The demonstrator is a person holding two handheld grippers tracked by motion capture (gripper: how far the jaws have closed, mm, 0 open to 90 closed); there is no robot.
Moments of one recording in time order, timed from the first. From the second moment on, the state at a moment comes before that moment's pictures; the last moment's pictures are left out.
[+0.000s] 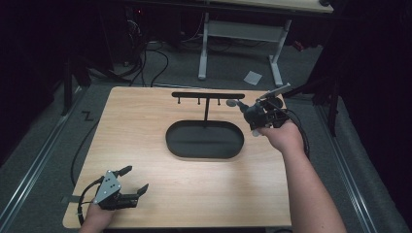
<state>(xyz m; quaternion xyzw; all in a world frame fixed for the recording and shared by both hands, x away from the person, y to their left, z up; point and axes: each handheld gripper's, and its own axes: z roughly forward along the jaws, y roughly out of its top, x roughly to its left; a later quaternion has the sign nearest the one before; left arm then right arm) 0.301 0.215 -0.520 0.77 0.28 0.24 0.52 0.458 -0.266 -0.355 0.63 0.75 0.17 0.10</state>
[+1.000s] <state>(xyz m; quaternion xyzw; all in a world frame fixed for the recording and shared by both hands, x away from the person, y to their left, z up) 0.300 0.215 -0.520 0.77 0.28 0.25 0.52 0.473 -0.257 -0.397 0.64 0.73 0.18 0.12</state>
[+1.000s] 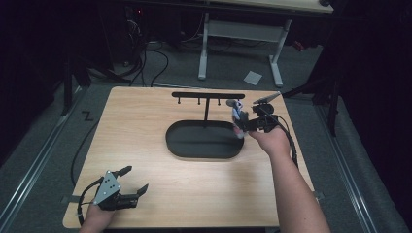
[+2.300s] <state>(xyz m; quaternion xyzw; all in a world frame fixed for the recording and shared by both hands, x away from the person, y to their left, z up) 0.306 0.213 -0.520 0.77 0.28 0.24 0.52 0.399 -0.254 -0.421 0.55 0.79 0.21 0.17</state>
